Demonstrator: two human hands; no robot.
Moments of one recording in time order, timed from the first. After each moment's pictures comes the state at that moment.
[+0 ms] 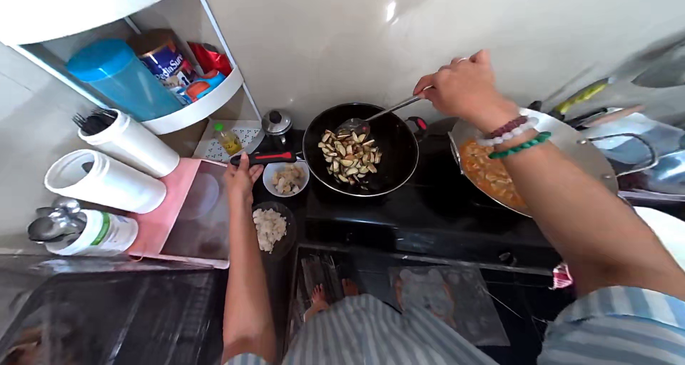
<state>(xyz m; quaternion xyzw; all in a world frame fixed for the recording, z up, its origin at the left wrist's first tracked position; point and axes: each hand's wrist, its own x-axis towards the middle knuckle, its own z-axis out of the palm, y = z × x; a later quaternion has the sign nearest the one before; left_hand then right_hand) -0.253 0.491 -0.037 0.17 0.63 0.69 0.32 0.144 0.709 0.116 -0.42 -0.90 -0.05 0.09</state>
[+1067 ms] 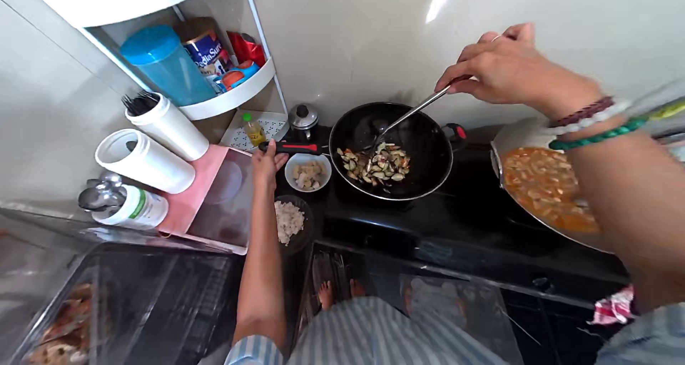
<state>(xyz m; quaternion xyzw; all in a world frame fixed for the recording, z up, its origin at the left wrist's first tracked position) -0.266 0.505 -0.031 0.18 0.62 0.69 0.34 0.116 0.735 0.149 -0.24 -0.96 -0.06 0.10</state>
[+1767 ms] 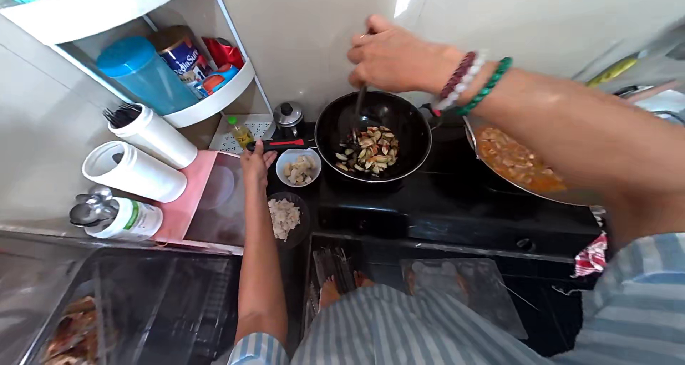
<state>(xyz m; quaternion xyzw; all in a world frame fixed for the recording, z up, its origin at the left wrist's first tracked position) -0.263 0.503 -0.031 0.18 0.61 0.69 0.34 0.014 0.663 0.176 -0.08 -0.97 -0.24 -0.01</state>
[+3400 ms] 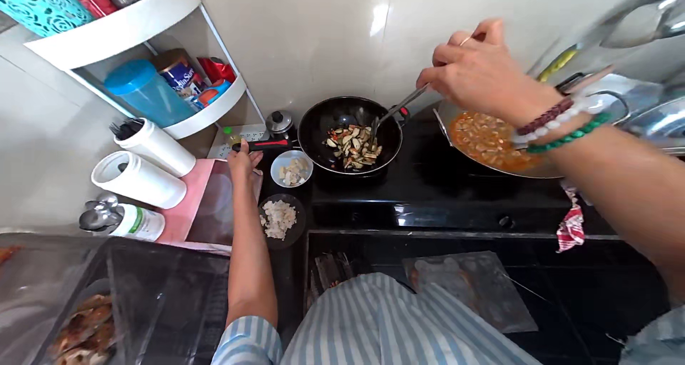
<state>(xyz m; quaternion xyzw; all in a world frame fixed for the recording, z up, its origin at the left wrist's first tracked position) -0.271 0.495 -0.013 0.20 0.65 0.66 0.31 0.189 0.618 0.151 -0.27 -0.93 -0.20 0.13</state>
